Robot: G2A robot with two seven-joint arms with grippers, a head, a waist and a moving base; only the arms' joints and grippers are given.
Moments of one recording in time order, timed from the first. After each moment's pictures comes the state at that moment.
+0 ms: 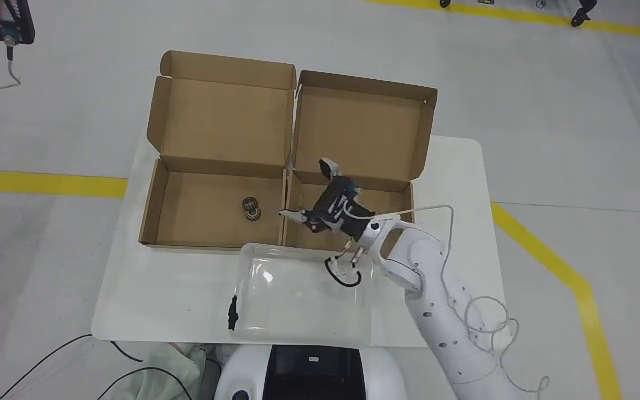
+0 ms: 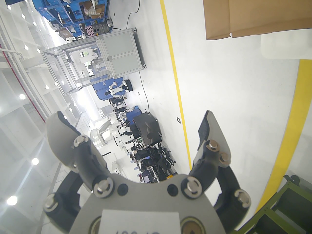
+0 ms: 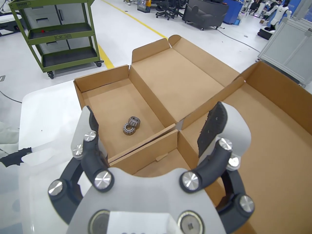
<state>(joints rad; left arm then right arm) 0.11 -0.38 -0.87 -1.29 2.37 -0.77 0.65 -1.25 -1.47 1.11 -1.68 -1.45 -0.57 0.10</state>
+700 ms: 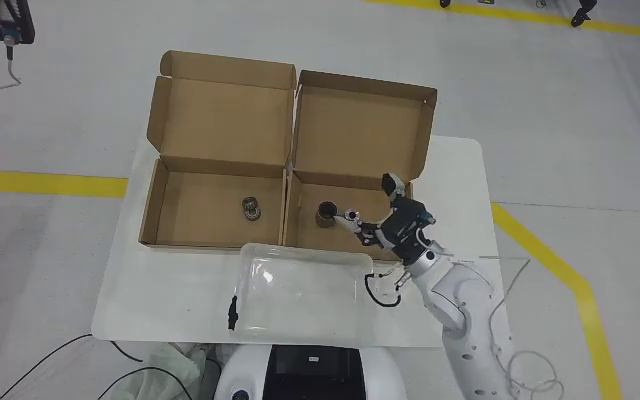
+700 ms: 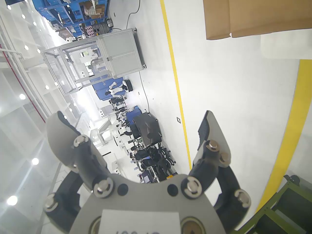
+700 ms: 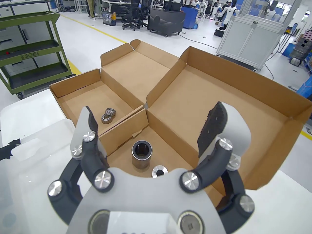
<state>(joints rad) 0.11 -0.38 -0.87 -1.29 2.37 -0.77 0.65 -1.53 -1.41 1.33 -1.89 -1.47 -0.53 -0.02</state>
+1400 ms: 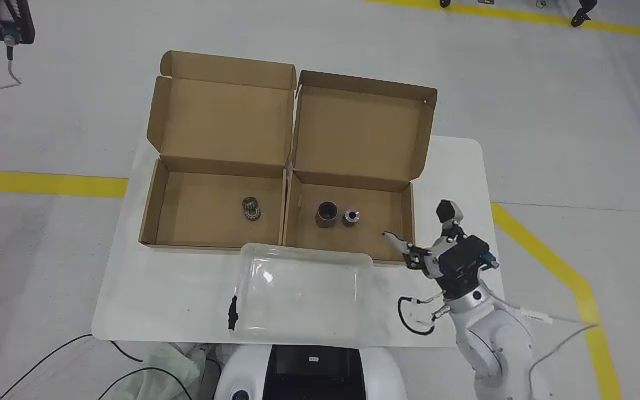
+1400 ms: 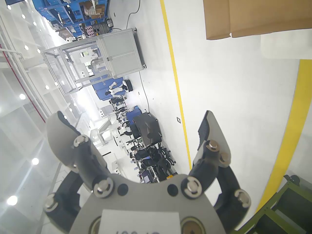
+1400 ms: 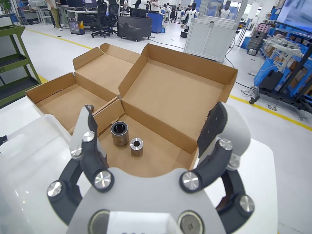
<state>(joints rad) 0.11 -0.38 -0.87 -1.29 2.37 -0.77 0.65 -1.82 -1.37 1.51 -2.05 -1.47 -0.42 -0.19</state>
